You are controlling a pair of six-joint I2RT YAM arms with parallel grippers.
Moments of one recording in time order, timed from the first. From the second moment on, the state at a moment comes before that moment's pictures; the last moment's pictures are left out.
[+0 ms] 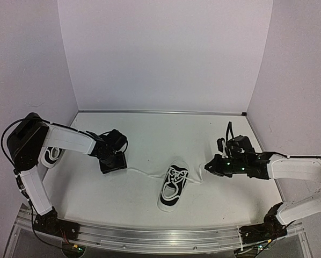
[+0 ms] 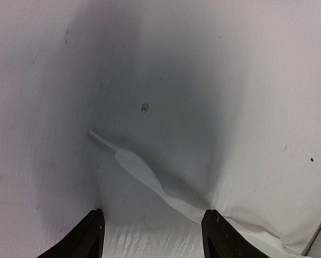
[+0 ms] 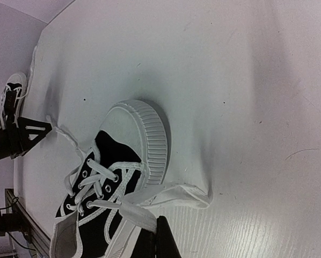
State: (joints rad) left arm -0.71 1.79 1.00 -0.40 -0.19 -0.94; right arm 0.65 1.25 0.59 -0.08 -0.11 0.74
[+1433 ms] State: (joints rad) left arm -0.69 1.92 1.13 -0.33 -0.21 -0.80; right arm 0.65 1.68 0.77 0.26 -0.28 0.75
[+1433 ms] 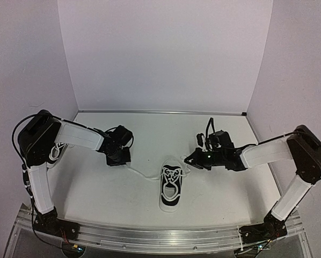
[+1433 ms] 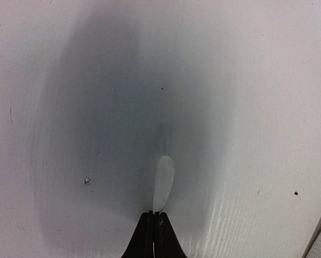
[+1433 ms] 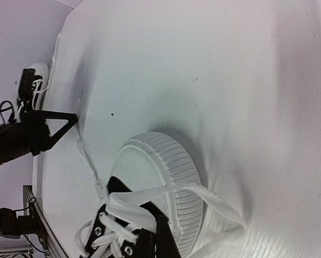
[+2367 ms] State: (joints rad) left arm -0.90 0.95 0.77 -0.22 -0.17 -0.37; right arm 0.65 1.25 0.96 -0.09 -0.24 0.56
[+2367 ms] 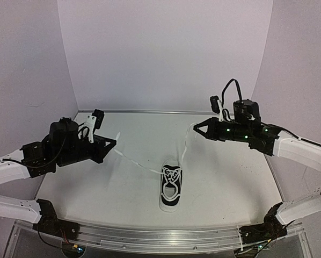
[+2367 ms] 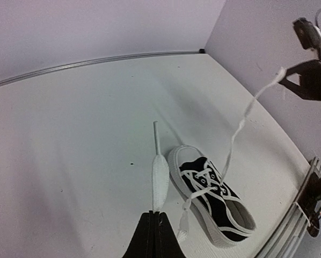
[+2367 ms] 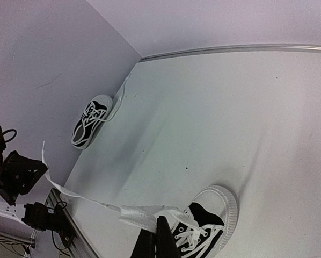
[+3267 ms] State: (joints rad) left arm -0.94 0.78 0.71 -0.21 -0.02 -0.20; right arm 0.94 1.85 1.35 -0.07 -0.35 0.53
